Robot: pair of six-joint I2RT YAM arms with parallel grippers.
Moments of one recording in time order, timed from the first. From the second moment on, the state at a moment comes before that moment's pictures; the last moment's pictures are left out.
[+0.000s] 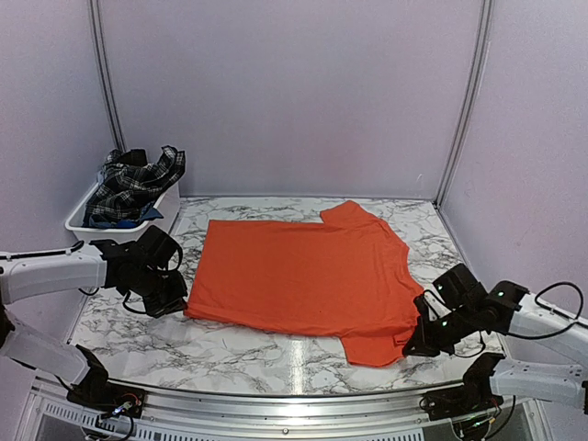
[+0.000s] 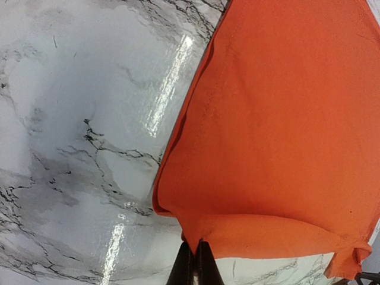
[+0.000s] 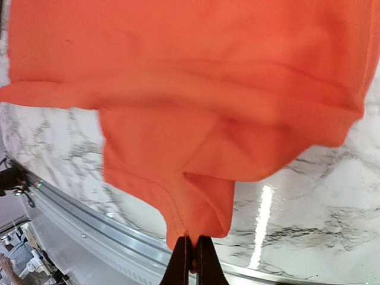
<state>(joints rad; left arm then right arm) -0.59 1.29 0.73 -0.60 0.02 -1.03 0.58 0.81 0.44 -0.82 -0.32 0.75</state>
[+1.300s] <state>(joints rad) -0.50 1.56 1.09 -0.68 -0.08 -0.78 0.27 1.29 1.06 -0.76 -0.27 0.44</state>
